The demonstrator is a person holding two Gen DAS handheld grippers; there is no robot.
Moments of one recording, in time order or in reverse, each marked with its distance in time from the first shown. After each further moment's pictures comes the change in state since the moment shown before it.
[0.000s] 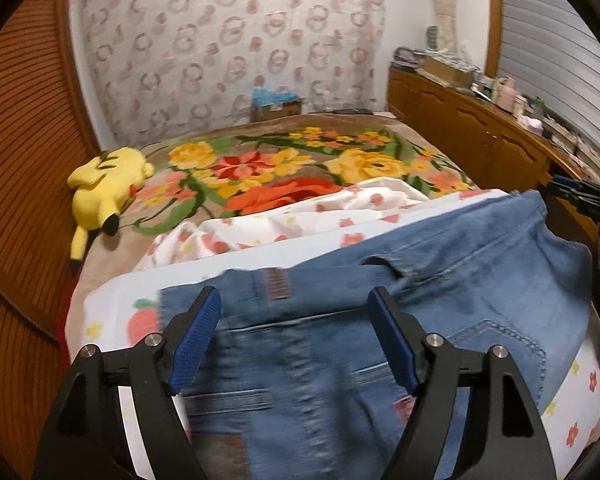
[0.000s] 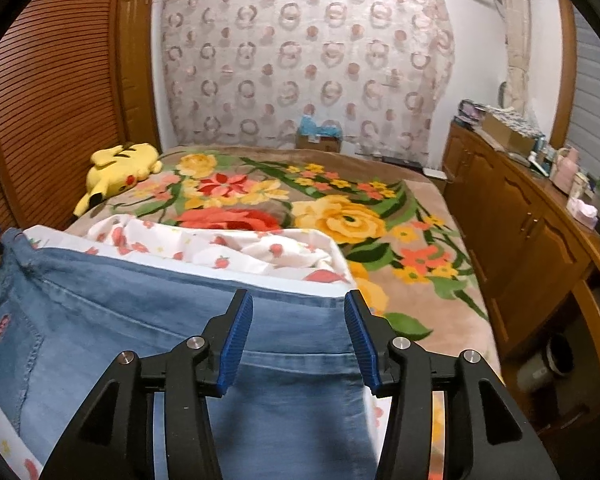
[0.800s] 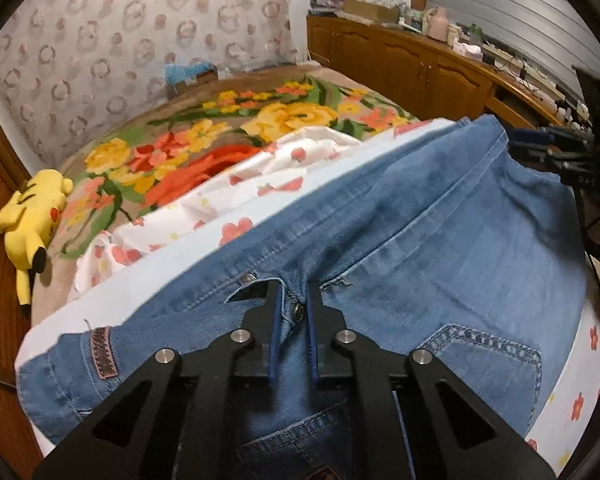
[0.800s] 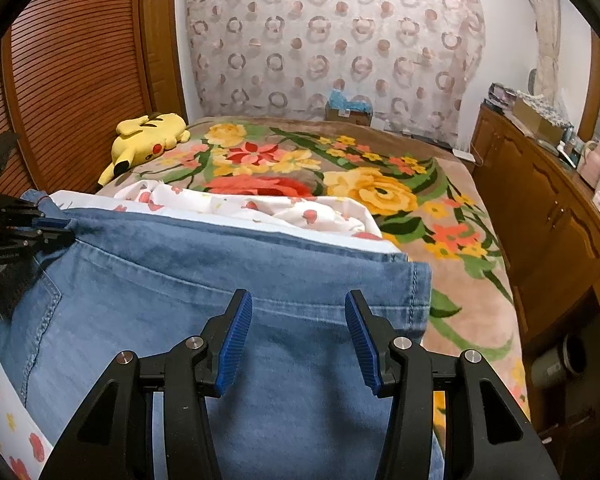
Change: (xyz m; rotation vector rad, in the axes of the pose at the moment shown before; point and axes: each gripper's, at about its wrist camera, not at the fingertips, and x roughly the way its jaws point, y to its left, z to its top) left arm 0.060 -0.068 0.017 0.208 0.150 -0.164; right arm 0.014 -0.002 -0.001 -0.028 0.095 0.062
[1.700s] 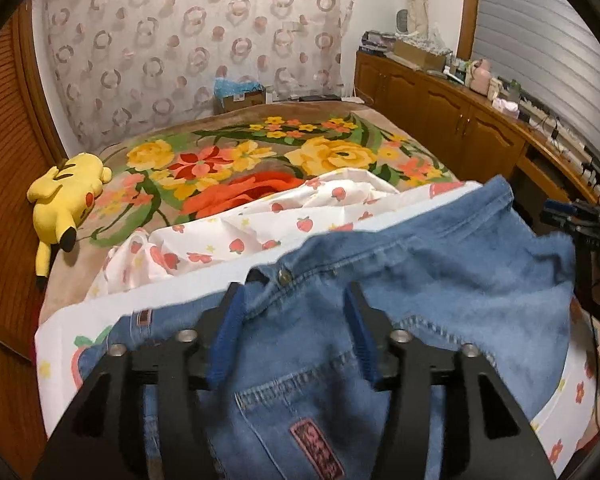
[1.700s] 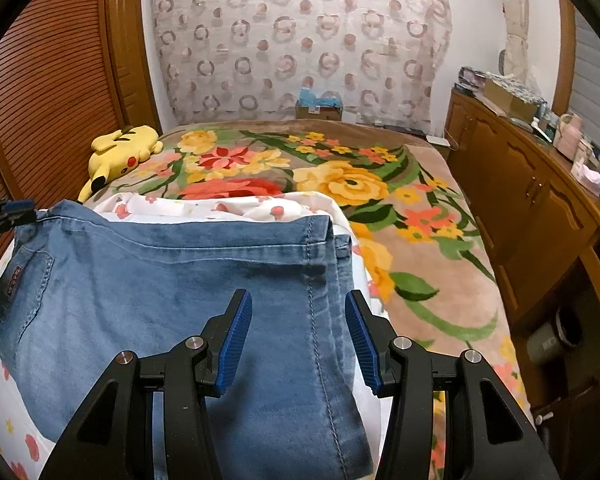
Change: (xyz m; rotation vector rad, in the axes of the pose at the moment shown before) left arm -0.031 0.027 -0.005 -0.156 -0.101 0.075; right arm -0.015 -0.002 -0.006 0.095 -0.004 -0.066
